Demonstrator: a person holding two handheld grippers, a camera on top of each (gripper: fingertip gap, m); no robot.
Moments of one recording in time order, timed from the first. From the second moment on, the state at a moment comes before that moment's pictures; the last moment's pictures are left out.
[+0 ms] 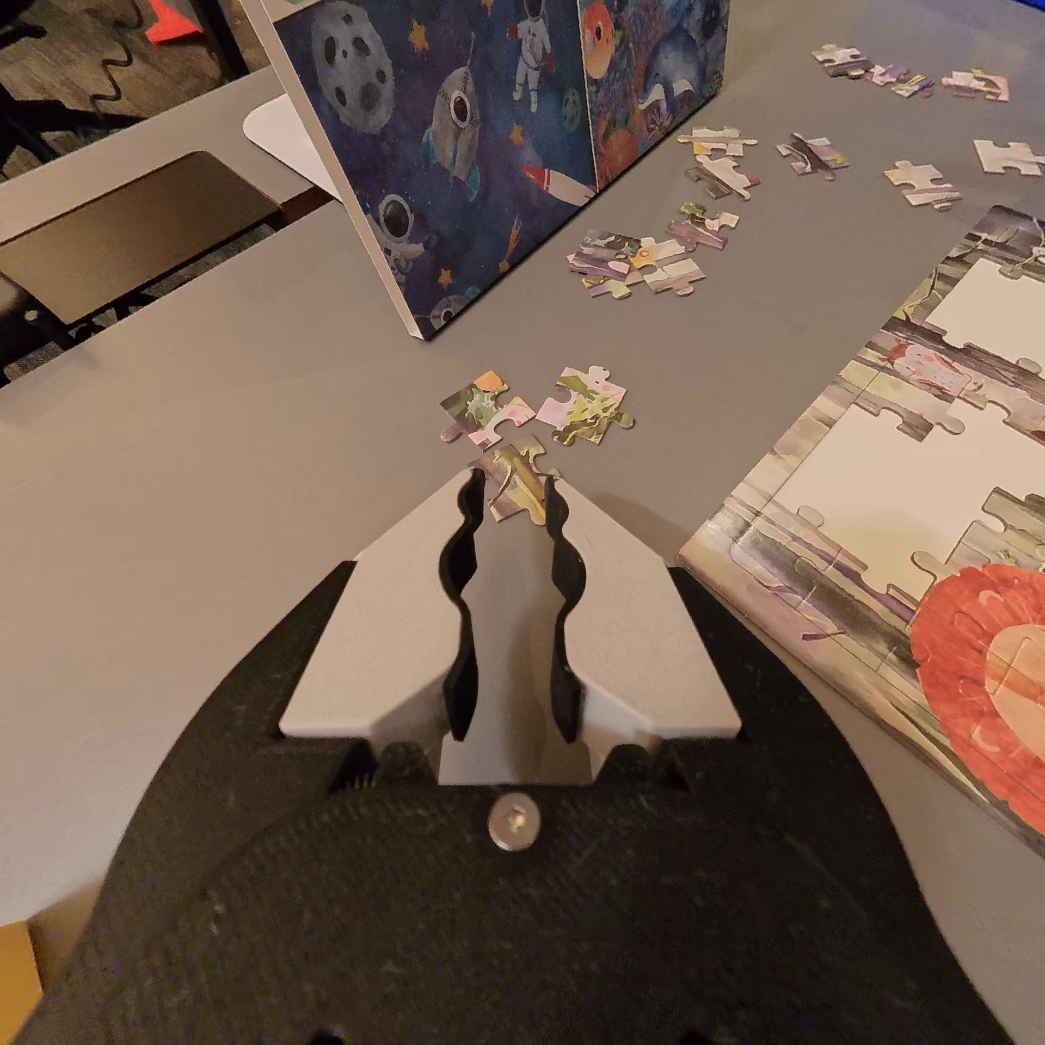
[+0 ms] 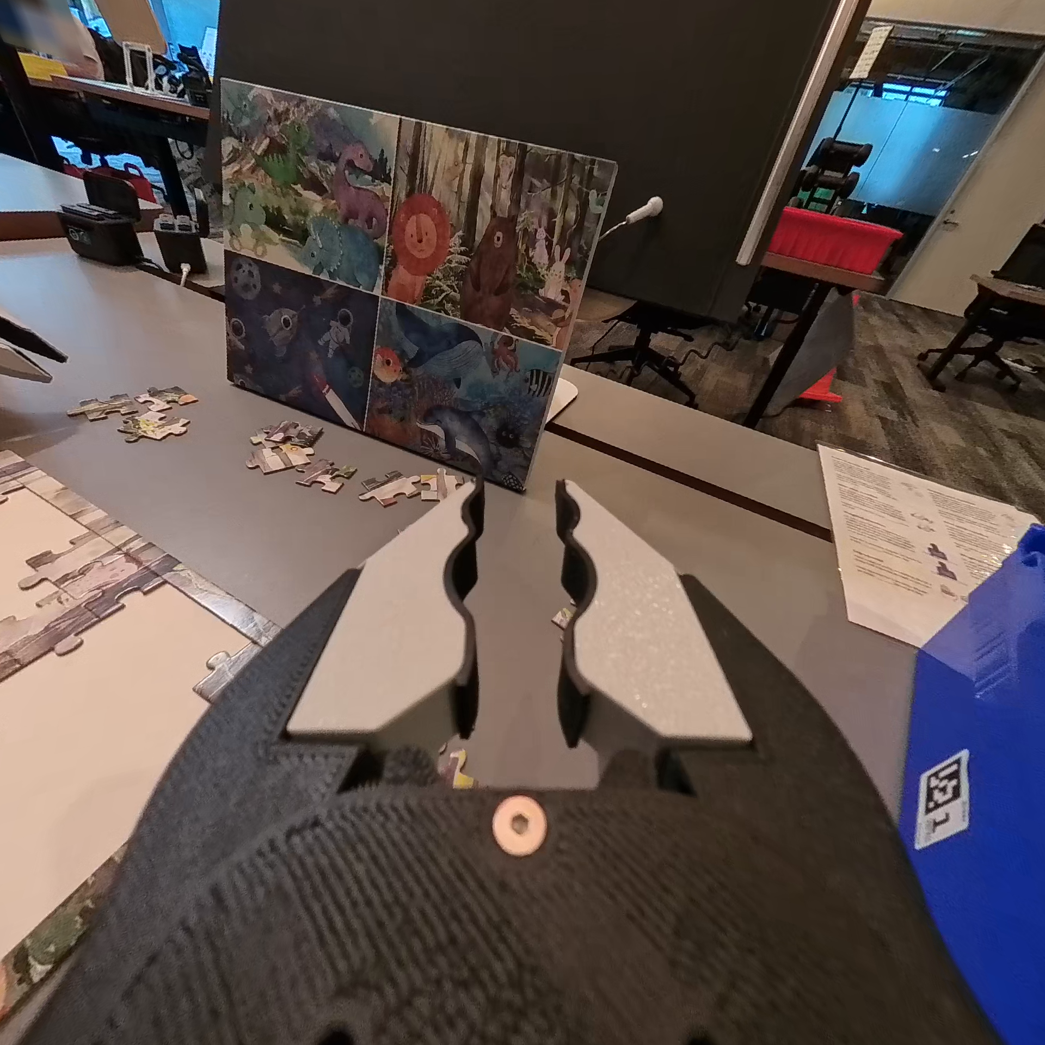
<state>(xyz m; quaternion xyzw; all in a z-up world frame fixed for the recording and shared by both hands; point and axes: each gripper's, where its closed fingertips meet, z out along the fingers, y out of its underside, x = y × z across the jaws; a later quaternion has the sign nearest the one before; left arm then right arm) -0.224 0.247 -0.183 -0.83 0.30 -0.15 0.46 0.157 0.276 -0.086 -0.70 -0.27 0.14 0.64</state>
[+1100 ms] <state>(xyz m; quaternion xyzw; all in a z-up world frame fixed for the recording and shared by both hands) -0.224 0.247 -0.185 -0.83 0.30 -0.15 0.45 0.184 0.330 -0.187 -0.87 -0.17 0.14 0.44</state>
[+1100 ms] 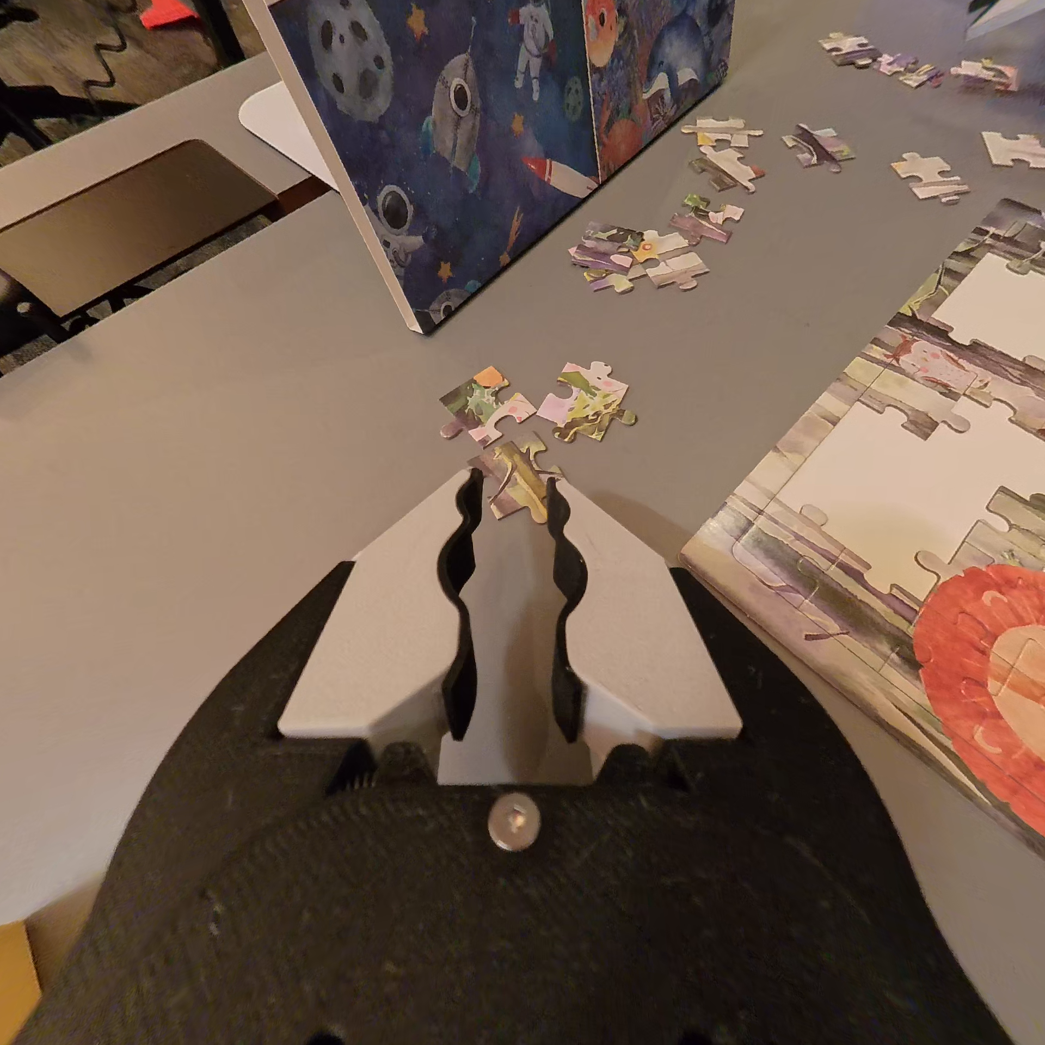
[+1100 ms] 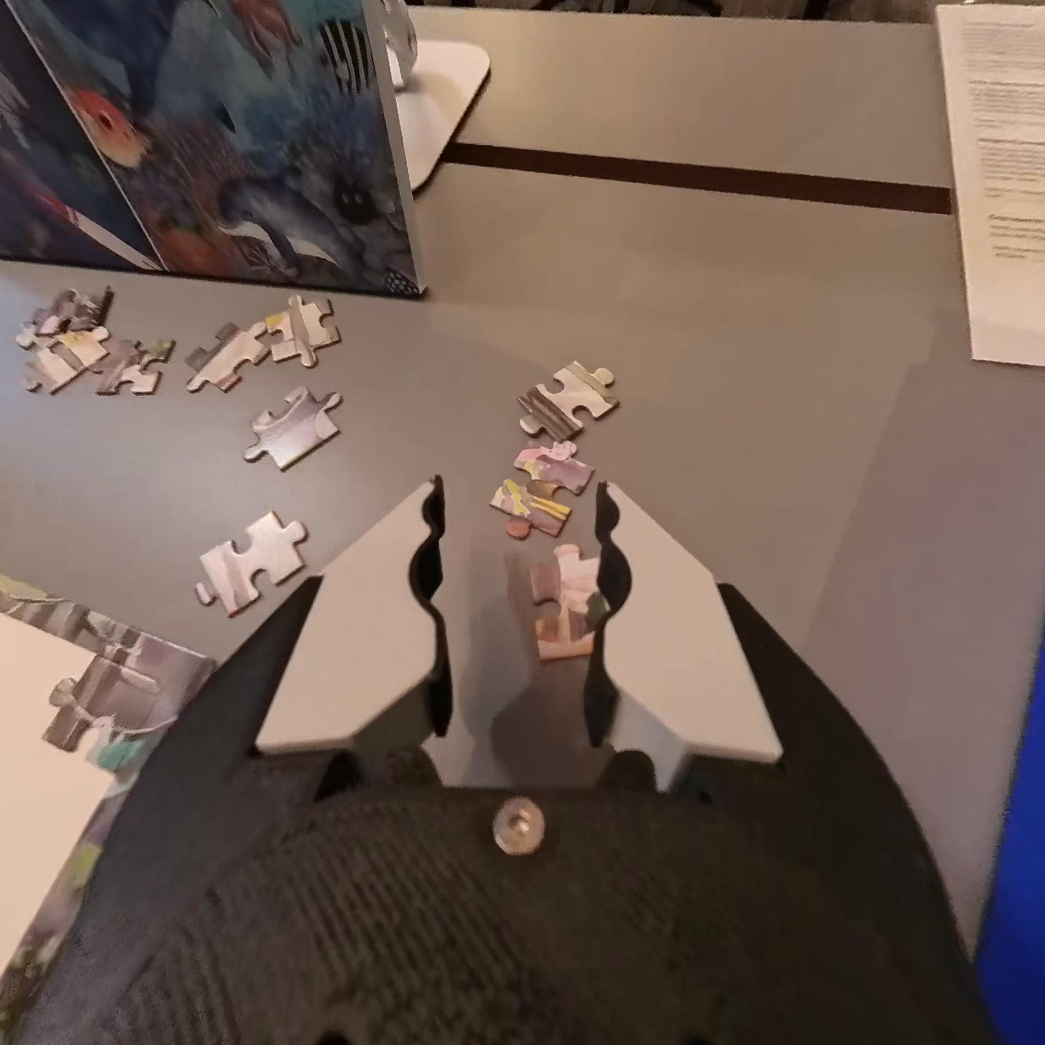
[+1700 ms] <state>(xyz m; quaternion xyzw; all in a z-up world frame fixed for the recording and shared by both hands) -0.222 0.246 -0.189 -0.83 0.31 -0.13 0.44 0.184 0.331 -0.212 -0.88 -0.25 0.10 0.38</state>
